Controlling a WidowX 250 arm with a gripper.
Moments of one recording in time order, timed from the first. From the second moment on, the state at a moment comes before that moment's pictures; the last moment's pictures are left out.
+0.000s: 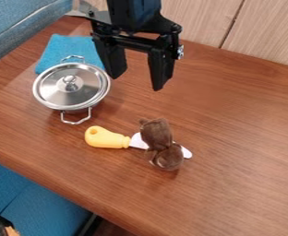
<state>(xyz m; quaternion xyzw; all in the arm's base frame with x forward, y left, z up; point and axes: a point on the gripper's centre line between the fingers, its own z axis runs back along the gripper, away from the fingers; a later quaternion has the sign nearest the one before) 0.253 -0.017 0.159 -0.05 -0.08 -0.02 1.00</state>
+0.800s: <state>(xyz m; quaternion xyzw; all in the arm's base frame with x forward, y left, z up) 0.296 0.058 0.148 -0.04 -0.05 0.09 0.99</state>
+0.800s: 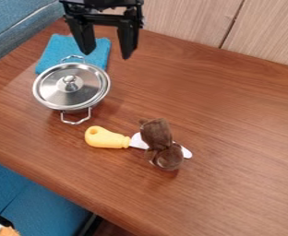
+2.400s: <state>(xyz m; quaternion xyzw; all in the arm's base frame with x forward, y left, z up) 0.356 0.172 0.080 0.04 -0.04 0.21 0.98</state>
